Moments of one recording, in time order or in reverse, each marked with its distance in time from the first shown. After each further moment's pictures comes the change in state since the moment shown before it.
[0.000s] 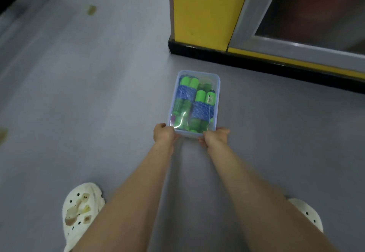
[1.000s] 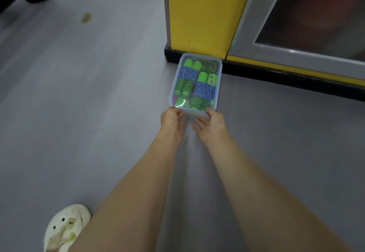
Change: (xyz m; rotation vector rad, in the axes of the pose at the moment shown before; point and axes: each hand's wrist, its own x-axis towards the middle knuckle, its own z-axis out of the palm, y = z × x) left_hand -0.028 0.085 0.052 -0.354 -0.216 -0.017; right_hand 0.001 -0.076 0.017 0.615 -0.299 0.097
